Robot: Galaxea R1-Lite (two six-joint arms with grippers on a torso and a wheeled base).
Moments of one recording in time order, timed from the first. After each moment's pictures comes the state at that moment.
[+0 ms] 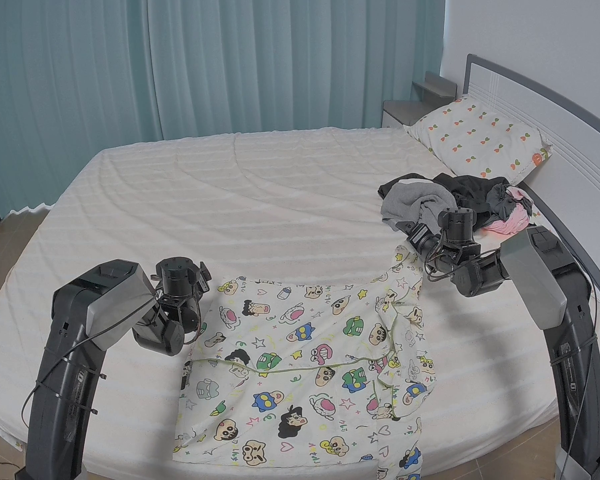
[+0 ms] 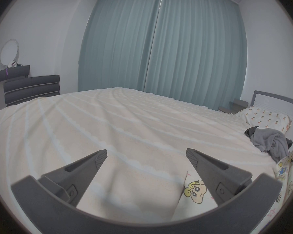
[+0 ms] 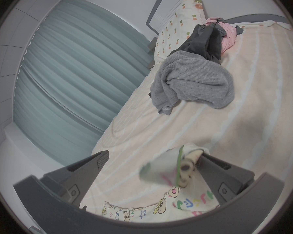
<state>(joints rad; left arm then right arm) -0.18 2.69 -1.35 -1.08 0.50 -0.37 0.17 2.66 -1.73 -0.61 0.04 0.87</state>
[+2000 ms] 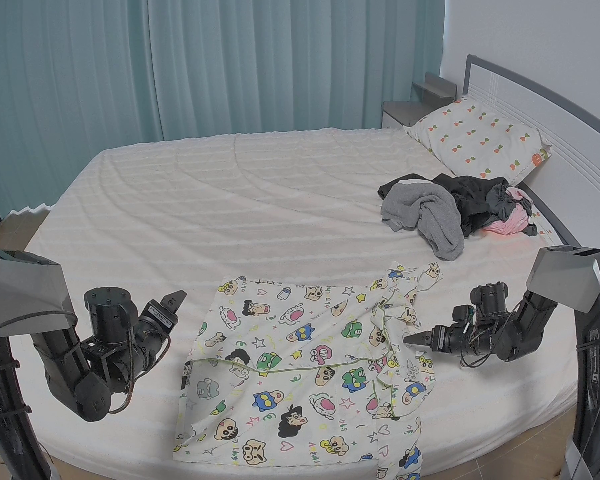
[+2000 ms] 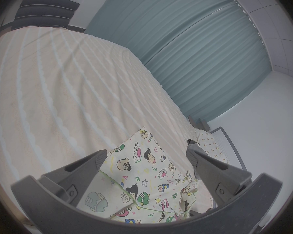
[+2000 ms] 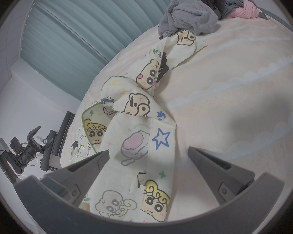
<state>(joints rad) -0.25 2.11 -0.34 -1.38 0.17 -1.00 0.10 2.50 -0.90 -0.81 0.48 0.33</state>
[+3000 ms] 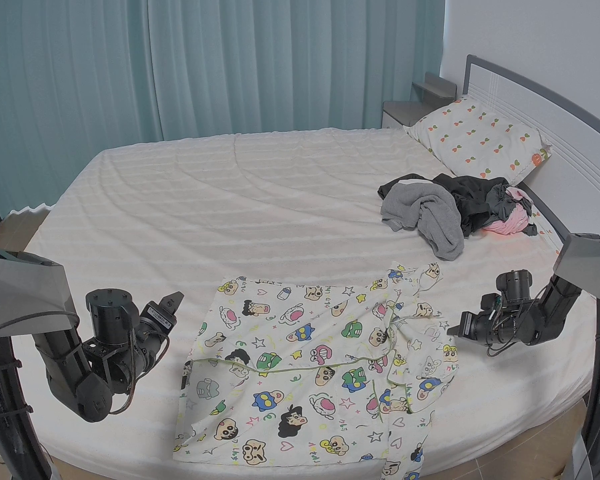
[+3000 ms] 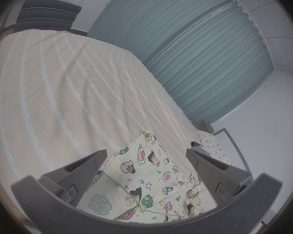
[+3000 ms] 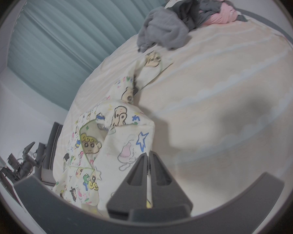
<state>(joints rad) -0.25 2.12 -0.34 -1.38 0.21 -0.99 -0.03 2.39 -0.87 -0.70 0.37 0.32</state>
